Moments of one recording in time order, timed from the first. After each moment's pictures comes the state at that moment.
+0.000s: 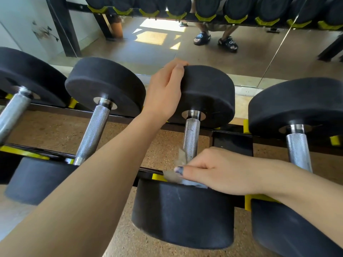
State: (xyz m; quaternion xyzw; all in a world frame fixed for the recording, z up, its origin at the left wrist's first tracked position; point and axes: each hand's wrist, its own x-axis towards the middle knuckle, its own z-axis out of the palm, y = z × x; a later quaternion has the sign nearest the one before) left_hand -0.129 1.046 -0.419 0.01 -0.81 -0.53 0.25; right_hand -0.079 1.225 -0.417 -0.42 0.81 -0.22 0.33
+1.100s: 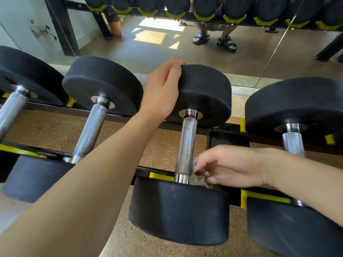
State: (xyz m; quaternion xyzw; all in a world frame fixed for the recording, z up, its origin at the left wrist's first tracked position) left_hand -0.130 1.047 -0.420 0.03 -0.82 -0.52 0.25; right_hand -0.102 1.241 -0.432 -0.14 0.59 -0.47 0.64
